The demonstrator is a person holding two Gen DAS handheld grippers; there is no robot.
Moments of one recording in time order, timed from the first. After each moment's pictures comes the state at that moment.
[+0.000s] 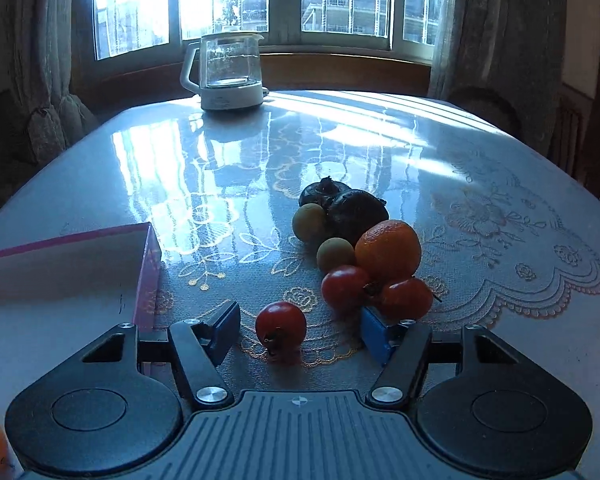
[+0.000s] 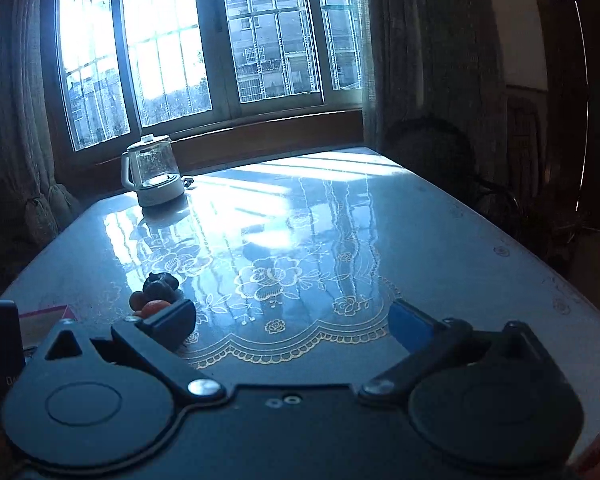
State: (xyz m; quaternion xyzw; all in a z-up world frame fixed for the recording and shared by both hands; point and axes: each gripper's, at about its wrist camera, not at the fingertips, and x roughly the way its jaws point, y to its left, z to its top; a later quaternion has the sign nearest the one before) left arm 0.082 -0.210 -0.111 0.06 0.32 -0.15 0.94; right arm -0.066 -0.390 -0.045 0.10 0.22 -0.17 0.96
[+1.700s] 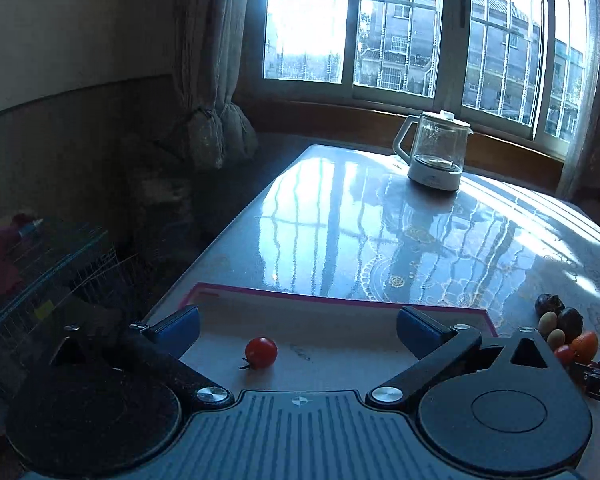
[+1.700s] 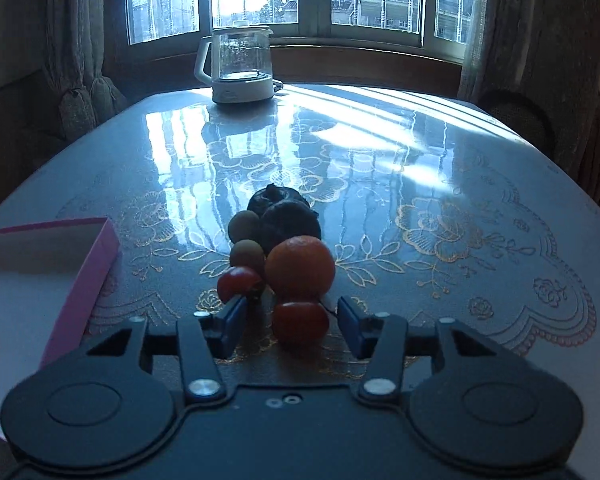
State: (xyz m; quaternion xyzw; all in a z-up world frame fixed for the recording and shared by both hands) left arm 0.090 0.030 -0.048 -0.03 0.27 0.02 0.96; right arm 0.076 -0.281 -0.110 0.02 0.33 -0.10 0.94
